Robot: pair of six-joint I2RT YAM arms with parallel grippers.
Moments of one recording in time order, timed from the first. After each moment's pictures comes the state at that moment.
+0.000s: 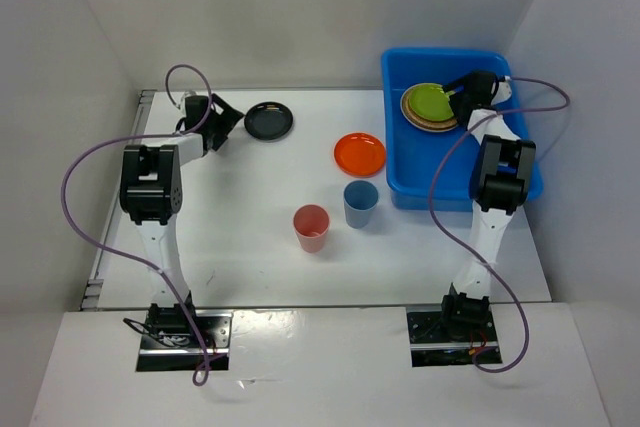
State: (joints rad) left arm 0.03 2.18 1.45 0.17 0.08 -0.90; right arm -0.20 2.30 1.79 -0.01 0.07 0.95
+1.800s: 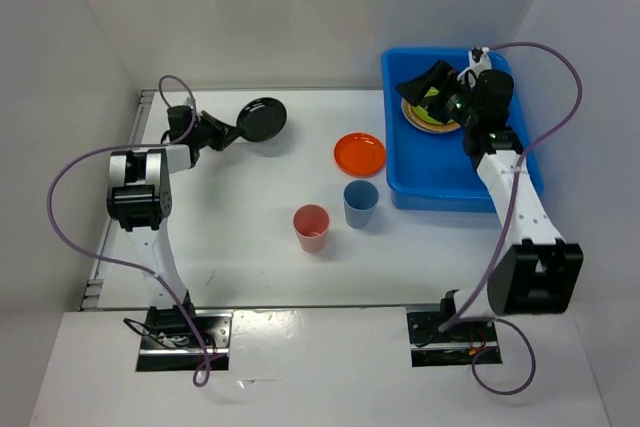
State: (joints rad) left arm 0.10 2.12 1.28 0.36 0.54 -1.03; right arm -0.02 1.41 1.26 -0.05 -0.49 0.66
